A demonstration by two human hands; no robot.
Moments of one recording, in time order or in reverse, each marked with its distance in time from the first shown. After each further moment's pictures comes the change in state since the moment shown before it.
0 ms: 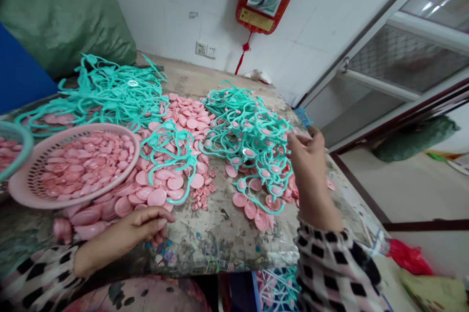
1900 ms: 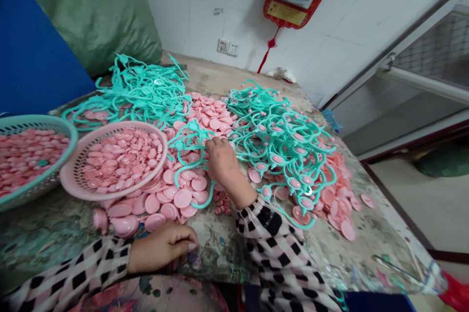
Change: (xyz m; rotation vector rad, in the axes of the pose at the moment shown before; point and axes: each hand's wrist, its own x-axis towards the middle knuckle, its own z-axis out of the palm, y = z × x) left_hand 0.004 -0.028 0.004 0.445 -0.103 0.018; right_hand -0.096 -0.041 0.183 -0.809 -0.768 -0.791
